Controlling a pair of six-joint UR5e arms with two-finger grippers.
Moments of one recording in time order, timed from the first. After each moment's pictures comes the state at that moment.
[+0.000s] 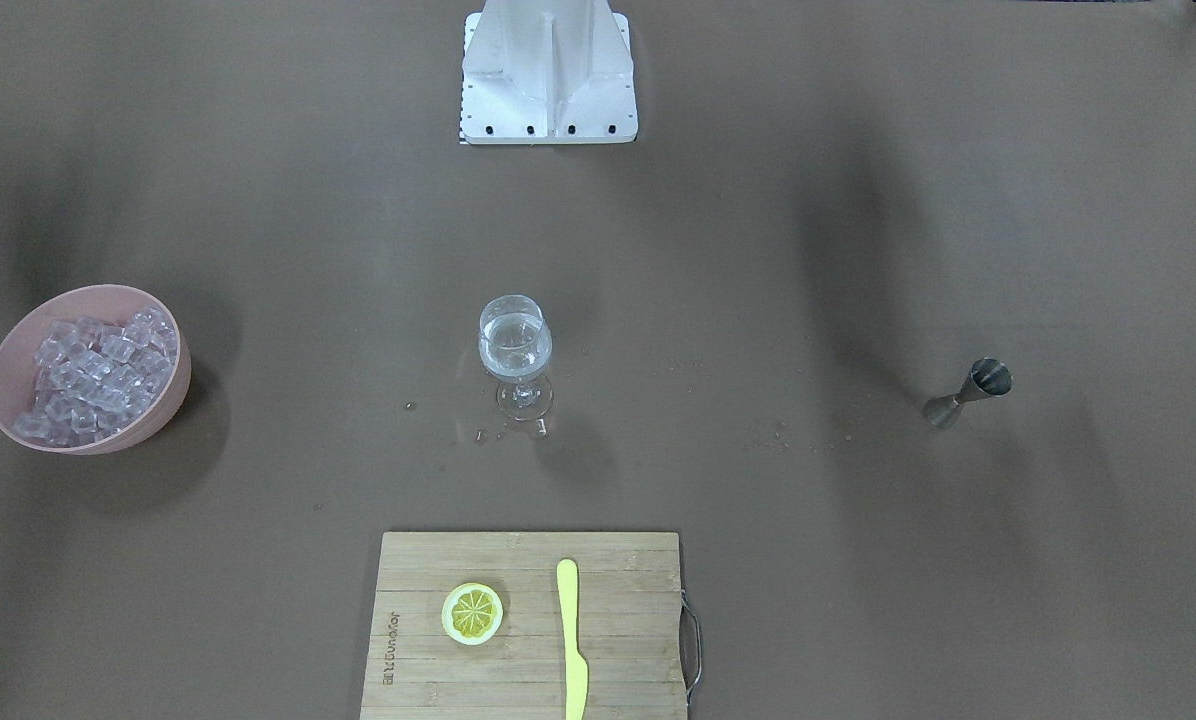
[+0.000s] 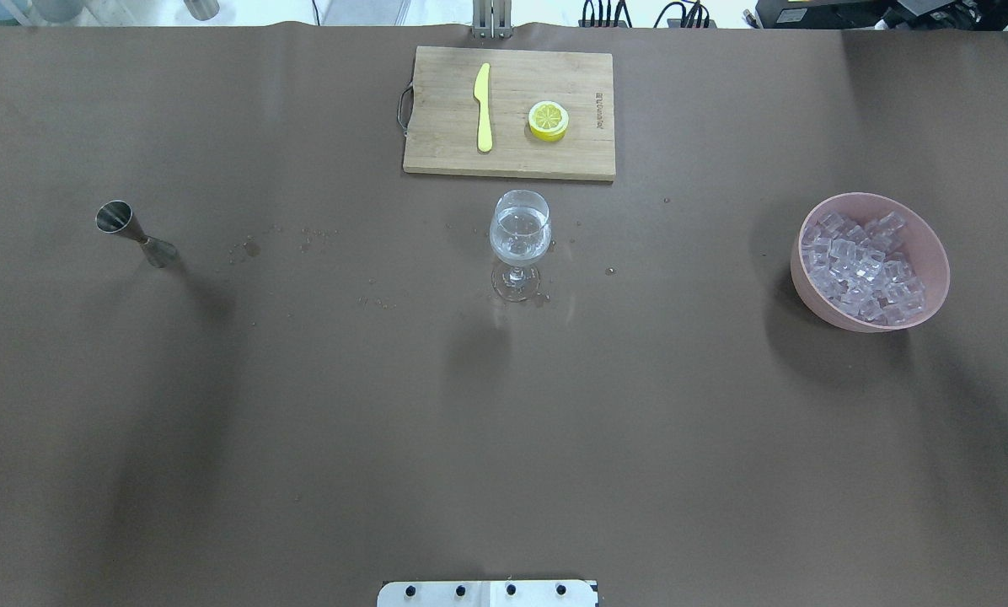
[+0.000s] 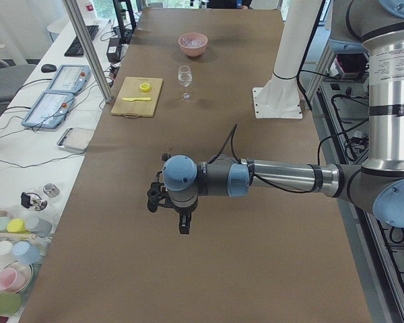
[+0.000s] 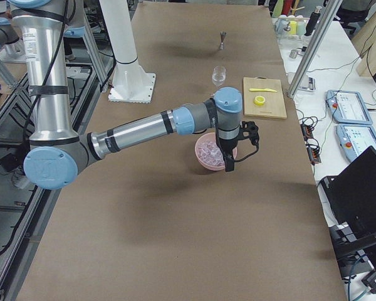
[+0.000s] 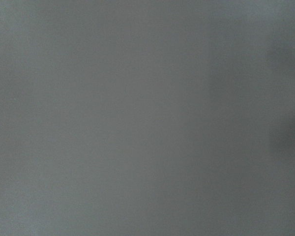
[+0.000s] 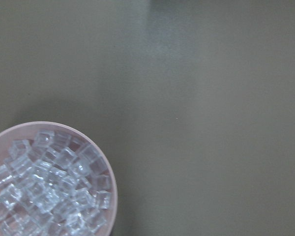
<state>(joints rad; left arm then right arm) -1.60 -1.46 -1.76 -1.49 -2.46 0.05 1.38 -1.49 1.87 -1.62 2.27 0.24</state>
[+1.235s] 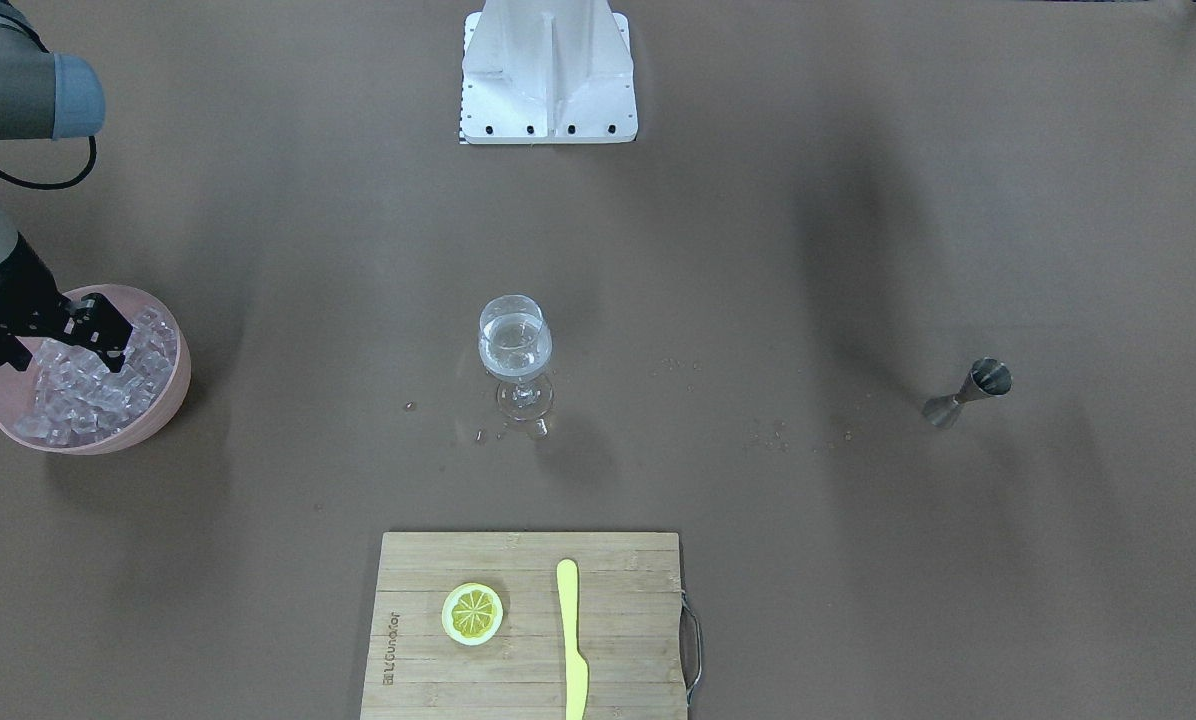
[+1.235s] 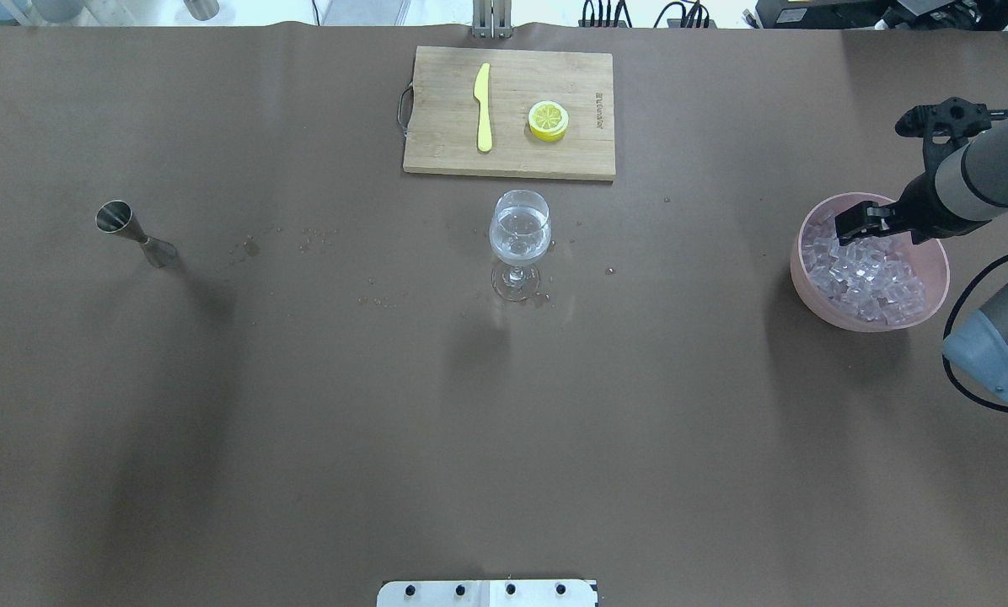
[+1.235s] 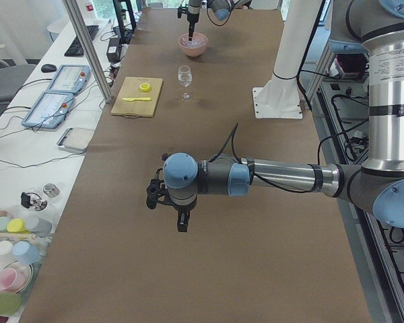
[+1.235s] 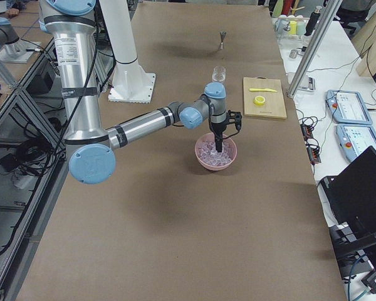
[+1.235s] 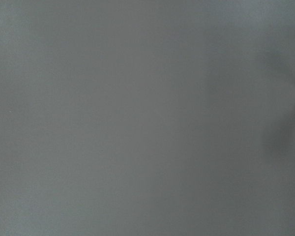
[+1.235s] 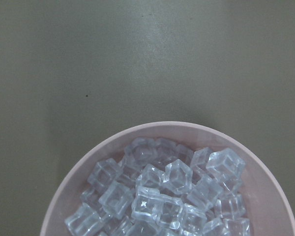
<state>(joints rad) -1.60 -1.46 -1.76 -1.52 -2.46 0.05 0.97 -1.47 1.81 -1.32 2.00 0.82</state>
